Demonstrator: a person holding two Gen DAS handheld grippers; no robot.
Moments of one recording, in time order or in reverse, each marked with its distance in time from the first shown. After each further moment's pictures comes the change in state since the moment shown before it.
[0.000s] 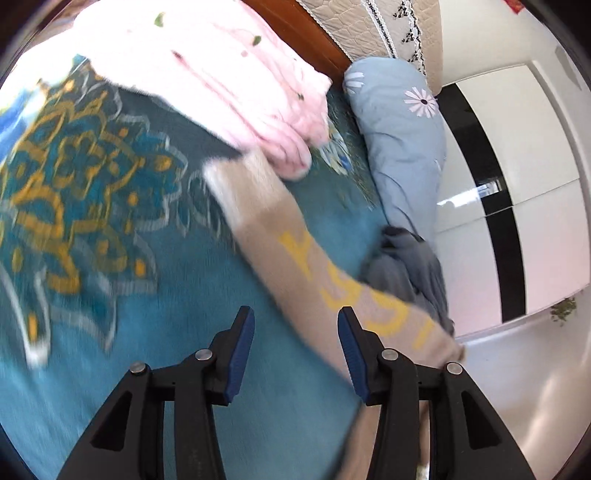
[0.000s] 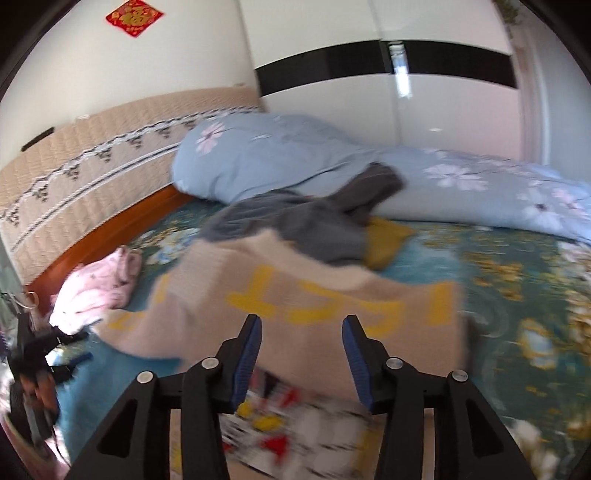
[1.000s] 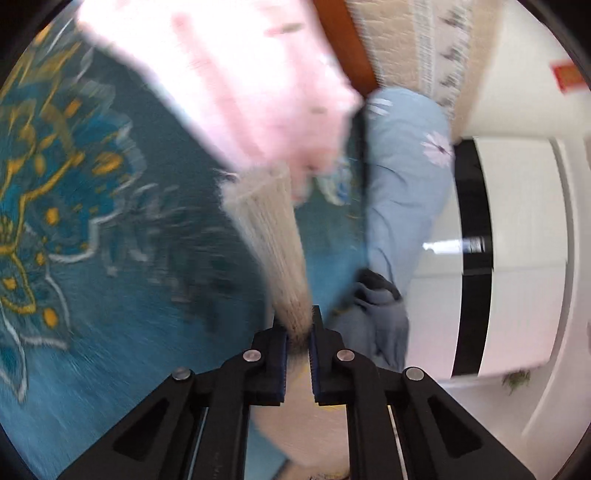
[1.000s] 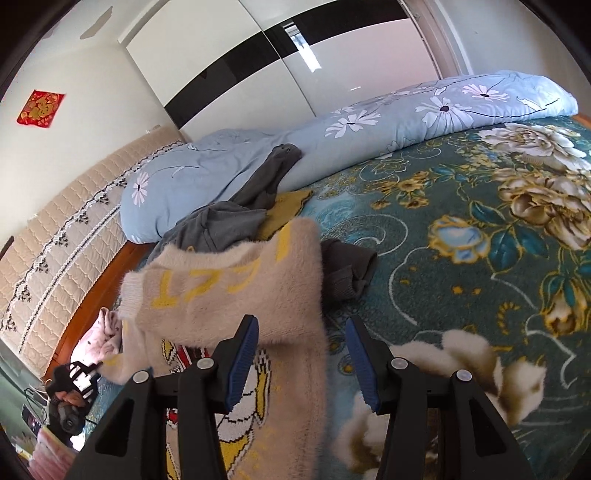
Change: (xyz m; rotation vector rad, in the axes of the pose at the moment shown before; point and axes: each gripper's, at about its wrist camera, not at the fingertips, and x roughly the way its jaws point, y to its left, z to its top) left arm 0.029 -0.012 0.031 -0.225 -0.020 -0.159; right arm -0.037 -0.118 -0.045 0.391 0.025 -0.001
